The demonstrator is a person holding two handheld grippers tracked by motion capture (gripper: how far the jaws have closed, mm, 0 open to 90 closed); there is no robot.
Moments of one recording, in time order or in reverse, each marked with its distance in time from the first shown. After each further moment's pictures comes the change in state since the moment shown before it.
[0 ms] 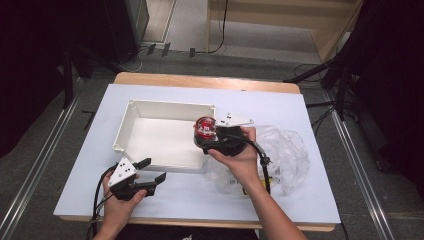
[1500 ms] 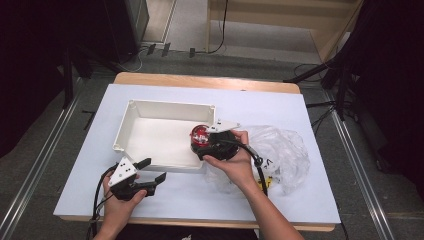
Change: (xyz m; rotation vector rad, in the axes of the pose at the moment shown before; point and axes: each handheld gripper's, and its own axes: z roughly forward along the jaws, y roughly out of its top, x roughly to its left) left arm 0.000 0.000 0.000 0.010 0.005 0.001; right arm 0.005 -0.017 0.024 0.100 -0.005 -0.054
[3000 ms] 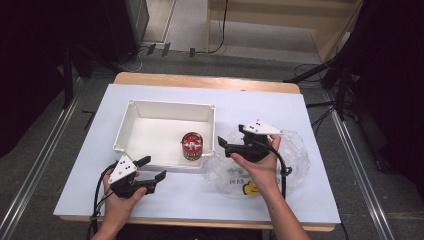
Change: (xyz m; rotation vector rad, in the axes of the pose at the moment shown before) left arm 0.005 0.003 0.003 -0.013 0.004 -0.010; right arm -0.041 -0.025 -0.068 -0.198 -0.110 0.171
